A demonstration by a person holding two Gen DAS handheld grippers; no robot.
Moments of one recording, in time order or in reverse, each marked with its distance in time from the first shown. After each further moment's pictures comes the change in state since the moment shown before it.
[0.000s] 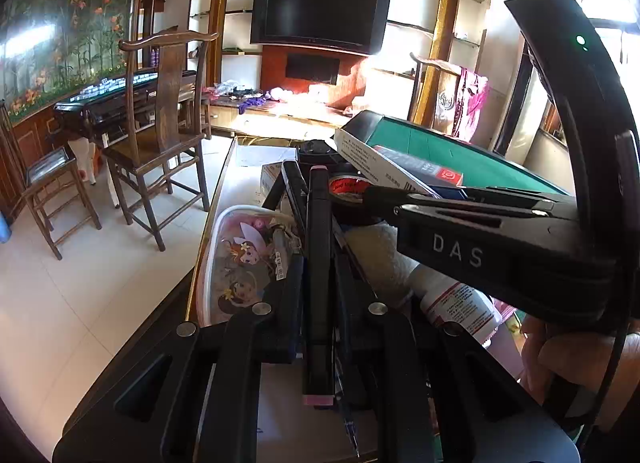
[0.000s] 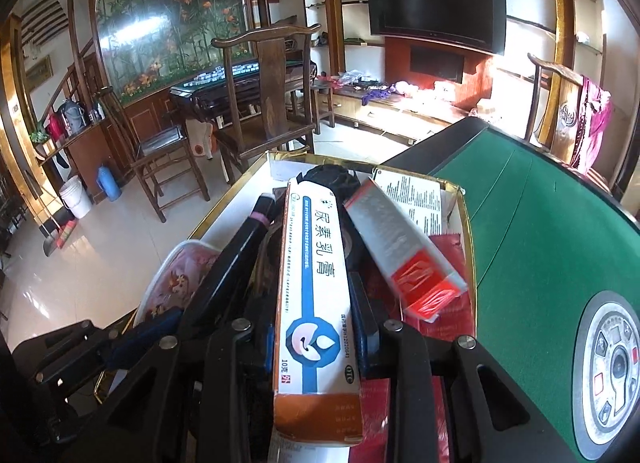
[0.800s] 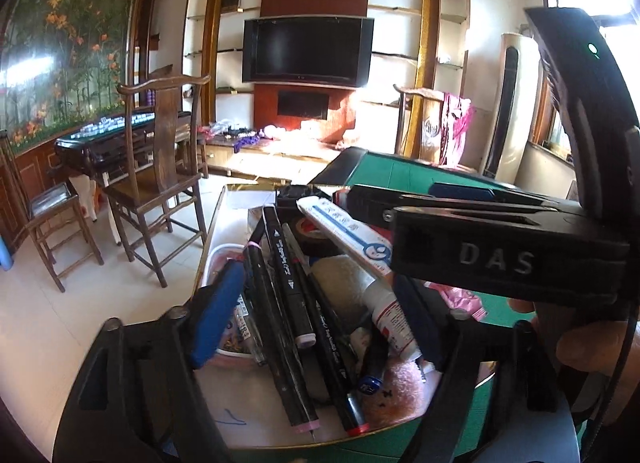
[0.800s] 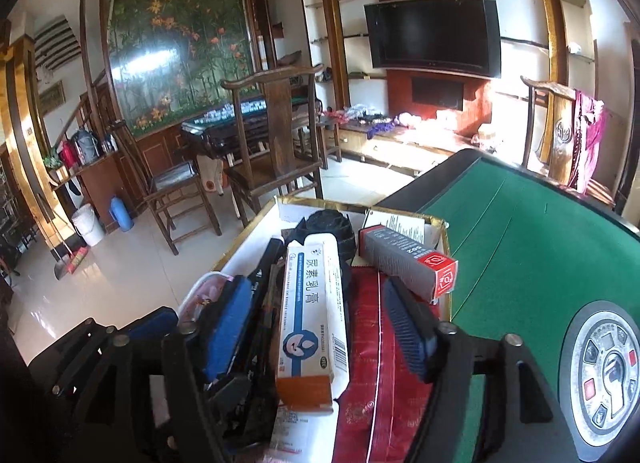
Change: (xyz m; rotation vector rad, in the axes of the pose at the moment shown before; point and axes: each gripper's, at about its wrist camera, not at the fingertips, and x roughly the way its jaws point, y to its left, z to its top) left arm -0.044 -0.021 -0.005 0.052 -0.156 -0.004; right arm -0.058 -0.006 -0.004 0.021 -0.155 0.046
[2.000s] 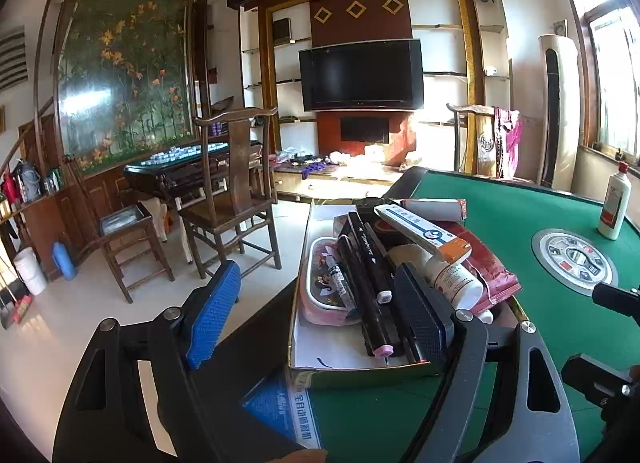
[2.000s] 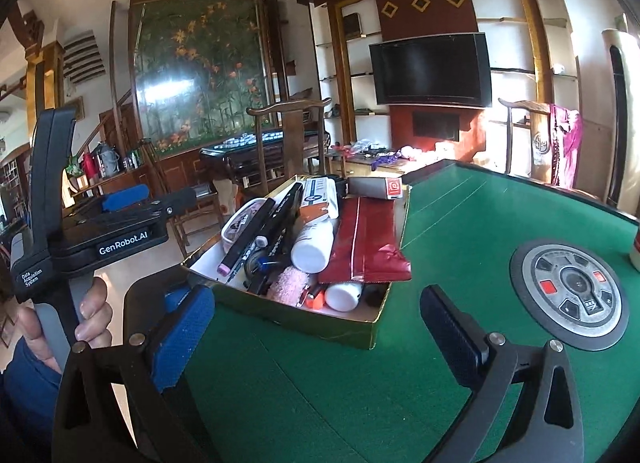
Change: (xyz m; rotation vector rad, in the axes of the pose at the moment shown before) left arm -0.070 0.008 -0.032 0.031 -0.083 0.257; right arm -0.127 0.002 -0.129 -0.034 -0.126 0.027
